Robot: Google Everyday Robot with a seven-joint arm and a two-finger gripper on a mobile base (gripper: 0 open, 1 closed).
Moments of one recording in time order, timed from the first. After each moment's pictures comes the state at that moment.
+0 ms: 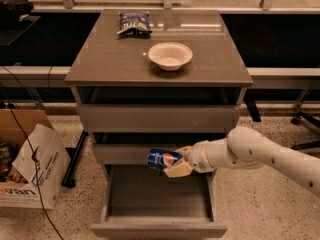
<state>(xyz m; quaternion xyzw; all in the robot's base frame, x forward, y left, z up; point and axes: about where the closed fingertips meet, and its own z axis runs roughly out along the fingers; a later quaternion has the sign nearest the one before) 0.537 -0.059 0.583 -0.46 0.77 0.30 0.33</state>
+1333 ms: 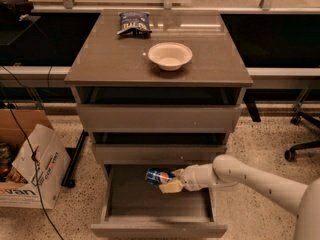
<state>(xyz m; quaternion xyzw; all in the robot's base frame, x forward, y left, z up) 0.557 -0.046 0.404 -0.38 0.80 0.37 0.29</state>
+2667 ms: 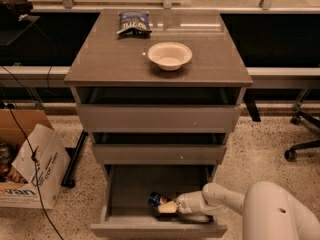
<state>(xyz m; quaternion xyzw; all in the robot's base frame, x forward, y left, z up) 0.541 -0.047 0.184 -0.21 0.87 0.41 0.18</state>
